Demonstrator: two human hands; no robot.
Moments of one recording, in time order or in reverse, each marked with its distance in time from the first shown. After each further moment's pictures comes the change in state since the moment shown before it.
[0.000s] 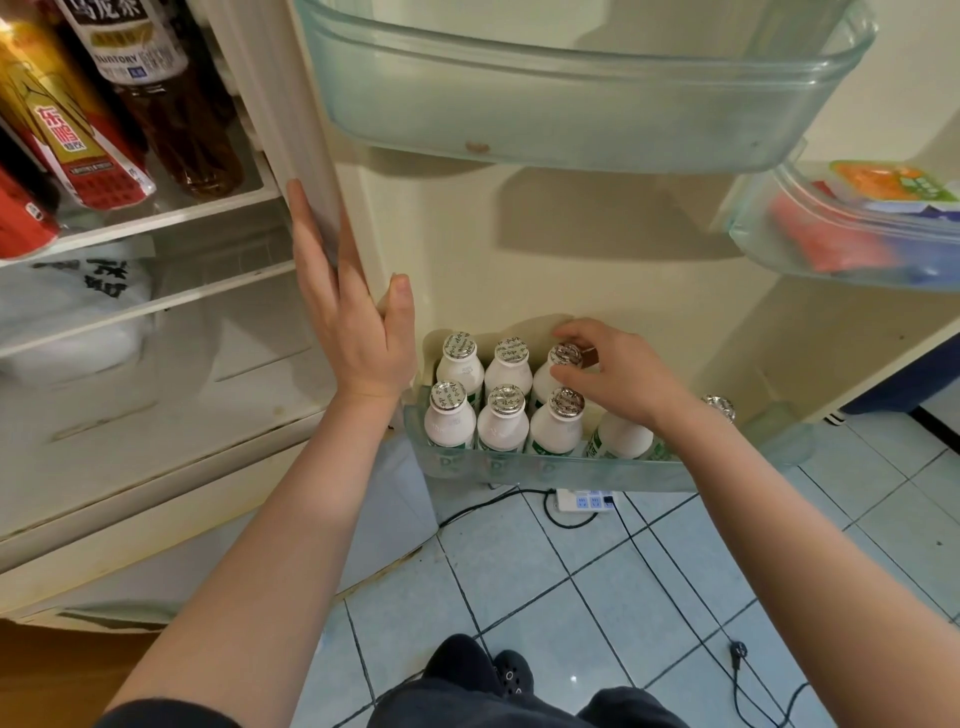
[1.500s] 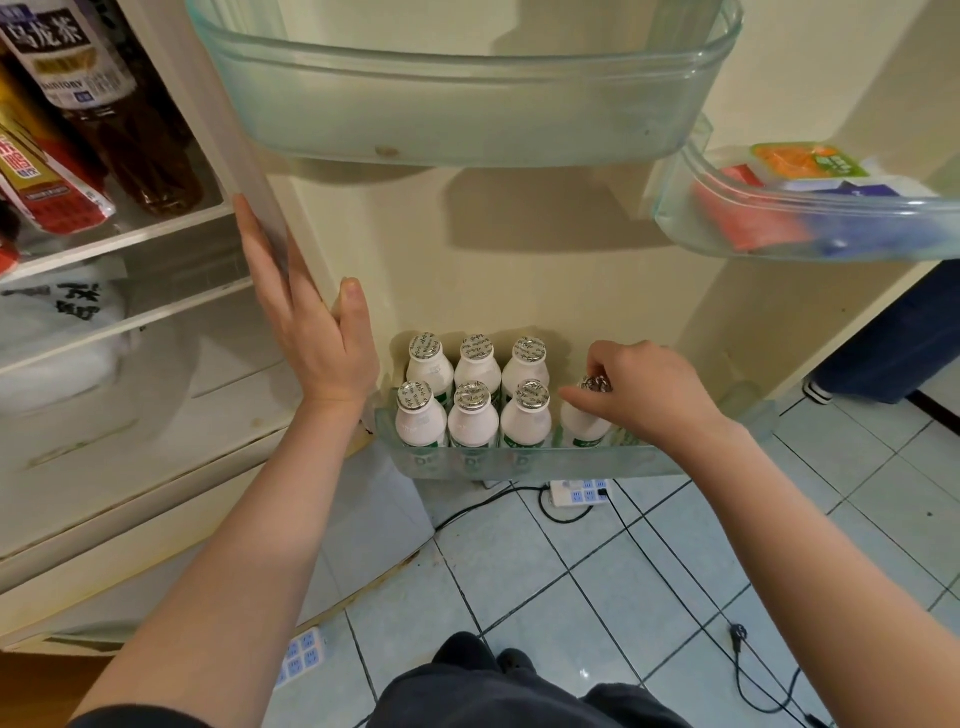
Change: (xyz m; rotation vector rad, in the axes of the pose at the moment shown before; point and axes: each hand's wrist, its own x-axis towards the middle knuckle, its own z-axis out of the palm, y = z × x) left_hand -0.002 0.003 0.000 -0.013 0.007 0.014; right_hand -0.034 0.033 -0.015 -0.461 0.115 0.031
